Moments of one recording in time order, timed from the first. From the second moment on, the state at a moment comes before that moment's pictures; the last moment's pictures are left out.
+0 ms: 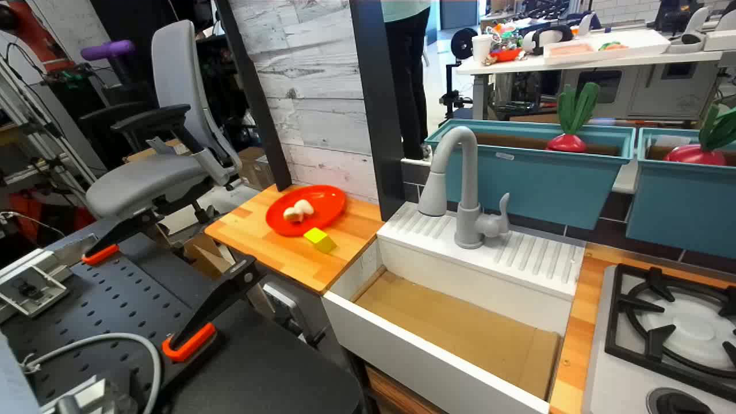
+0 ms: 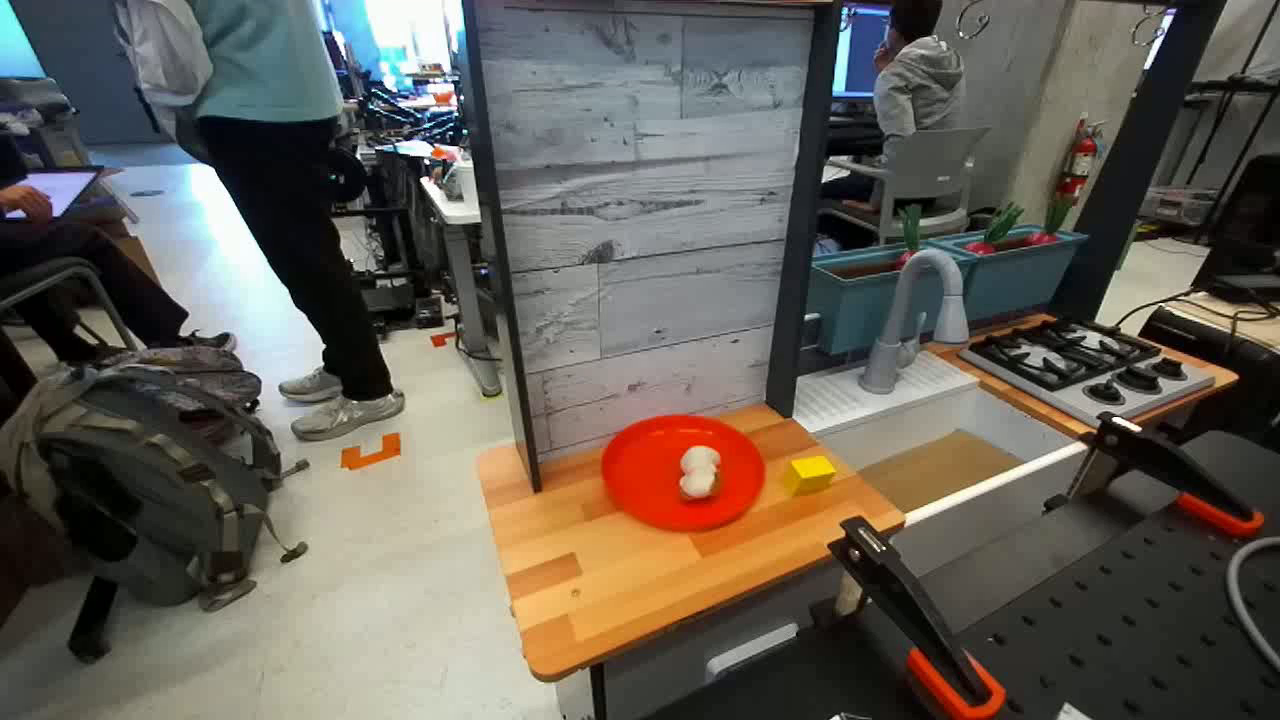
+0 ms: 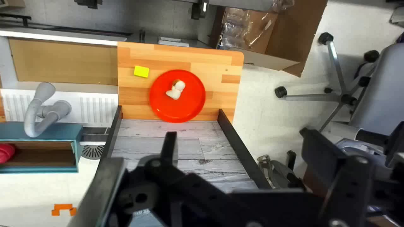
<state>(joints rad) 0.12 -0.38 0.00 -2.12 0.16 1.80 -0.06</state>
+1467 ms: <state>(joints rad) 0.09 0.25 0.05 -2.11 0.06 2.22 -0.06</state>
